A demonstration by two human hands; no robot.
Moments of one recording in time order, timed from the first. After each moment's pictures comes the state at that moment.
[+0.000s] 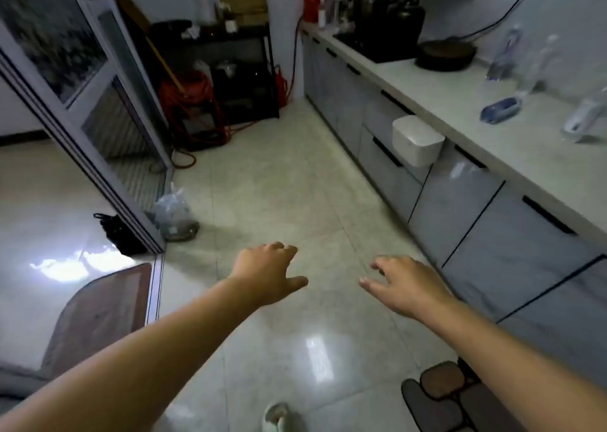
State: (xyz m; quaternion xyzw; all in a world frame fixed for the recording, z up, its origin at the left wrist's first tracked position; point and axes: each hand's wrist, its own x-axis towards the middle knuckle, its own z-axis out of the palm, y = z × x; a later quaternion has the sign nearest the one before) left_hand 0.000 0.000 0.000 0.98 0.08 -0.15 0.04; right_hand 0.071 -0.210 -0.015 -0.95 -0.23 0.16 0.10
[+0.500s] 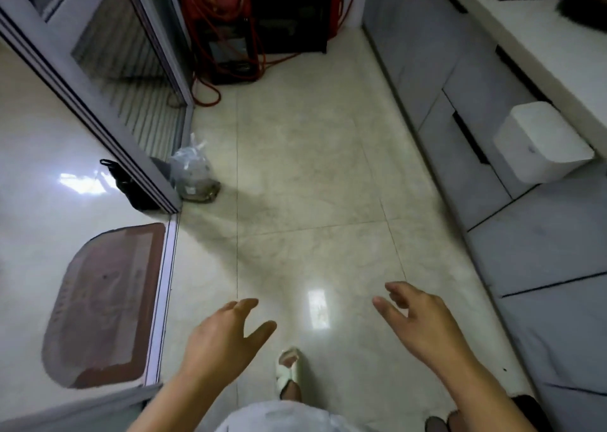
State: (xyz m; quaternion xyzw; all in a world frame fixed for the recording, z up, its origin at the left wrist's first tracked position) left_hand 0.068 0.229 -0.105 0.90 0.32 -0.17 0.24; right_hand 0.219 0.015 -0.086 -0.93 -0.13 0.27 0.22
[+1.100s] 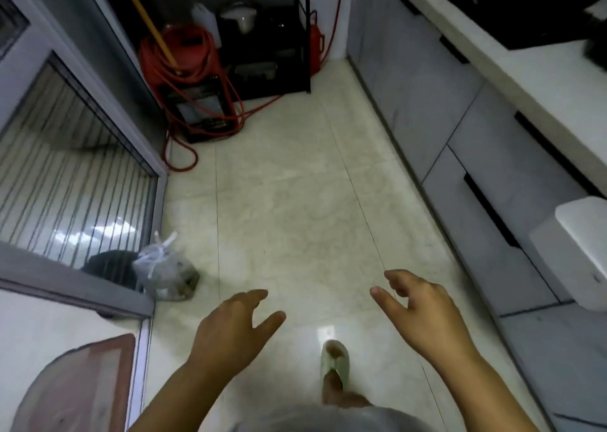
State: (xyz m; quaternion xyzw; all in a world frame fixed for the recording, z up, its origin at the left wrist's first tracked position) left_hand 0.473 0.405 -0.082 0.91 0.30 -0.14 0.26; right_hand 0.599 0.195 -0.062 -0.94 -0.14 0.21 0.24
